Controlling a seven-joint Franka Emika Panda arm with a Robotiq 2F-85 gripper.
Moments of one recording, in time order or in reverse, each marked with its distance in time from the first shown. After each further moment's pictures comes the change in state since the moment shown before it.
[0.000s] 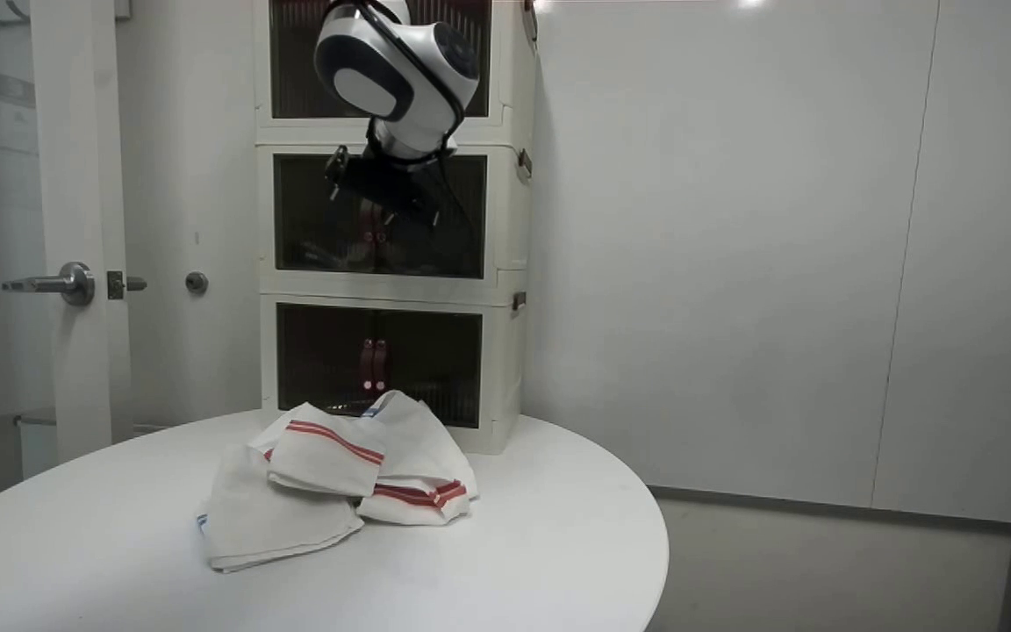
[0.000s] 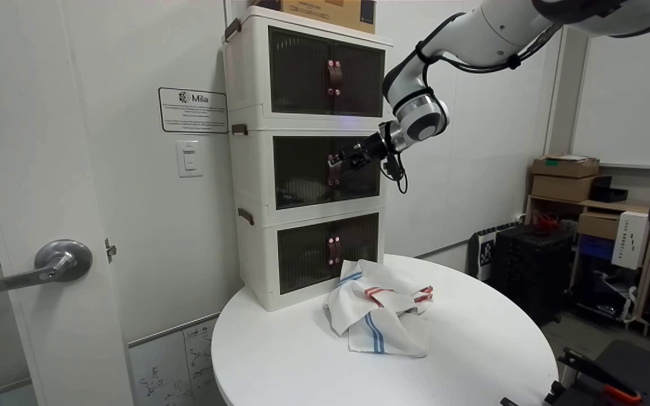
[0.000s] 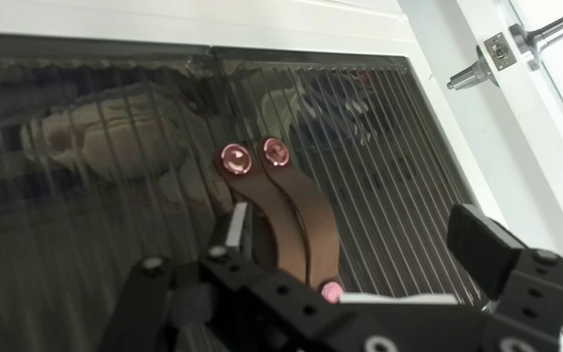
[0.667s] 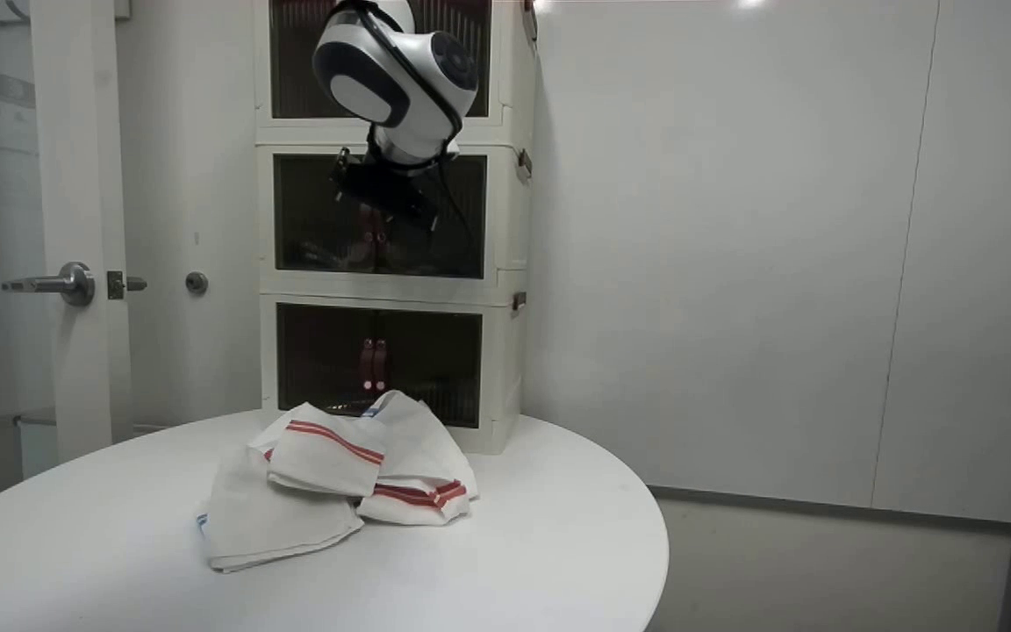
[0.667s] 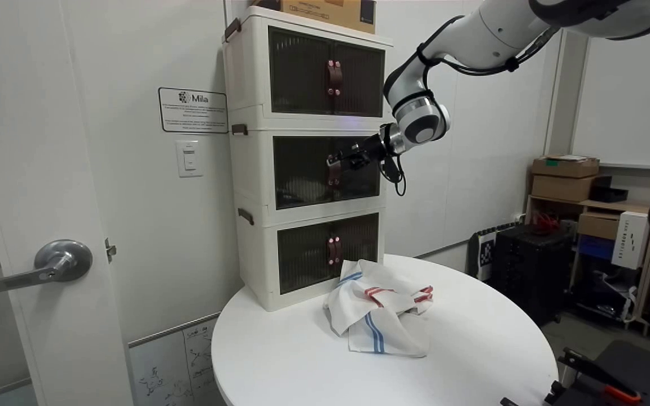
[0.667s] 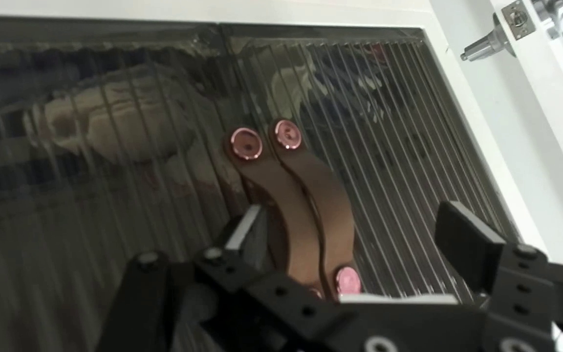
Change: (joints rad) arm 0.002 0.010 0.000 0.003 0.094 0.016 -0.043
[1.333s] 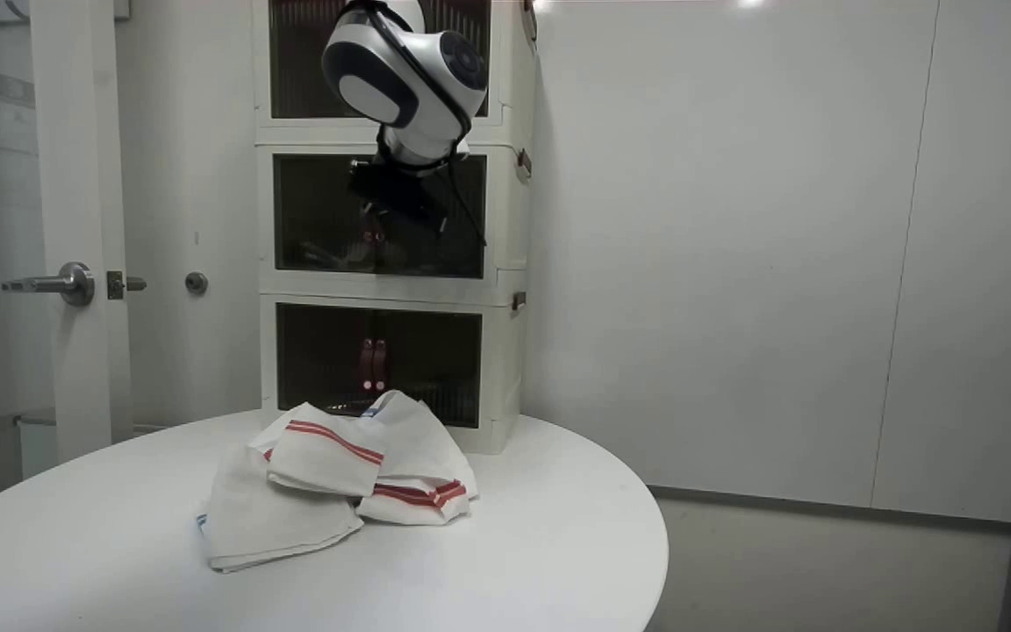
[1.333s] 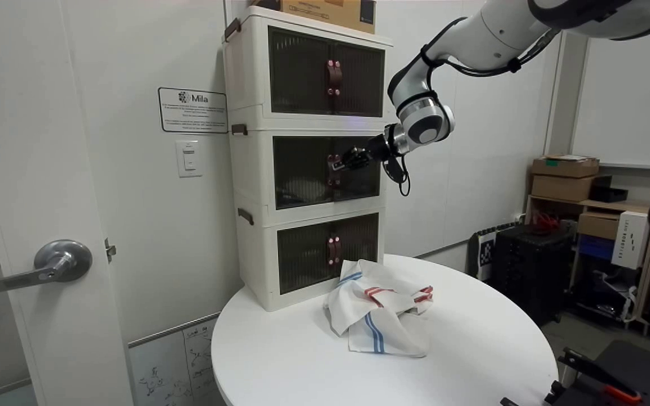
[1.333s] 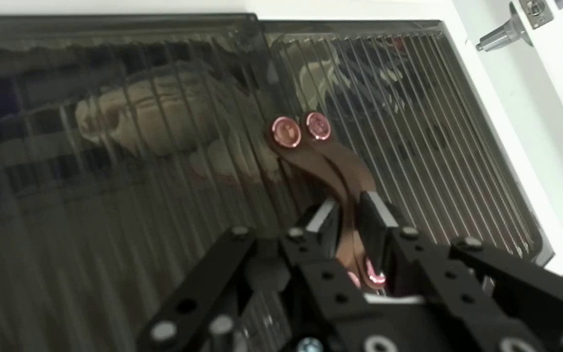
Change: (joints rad) arm -0.002 0.004 -0.023 0.003 0.019 -0.002 -0.001
